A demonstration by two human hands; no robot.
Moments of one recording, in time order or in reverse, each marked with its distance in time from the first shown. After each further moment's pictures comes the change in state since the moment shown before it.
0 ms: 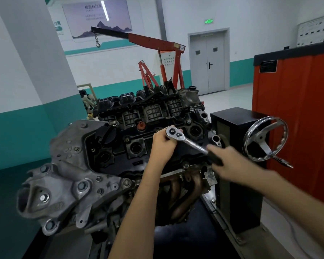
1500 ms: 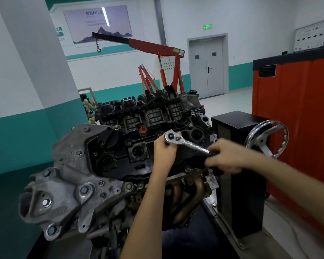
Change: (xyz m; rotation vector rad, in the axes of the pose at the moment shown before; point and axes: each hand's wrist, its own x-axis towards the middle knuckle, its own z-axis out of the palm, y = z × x) left_hand -0.004 -0.005 0.005 -0.077 0.101 -0.046; right_hand 0.031 -0.009 -0.026 0.322 -0.313 0.246
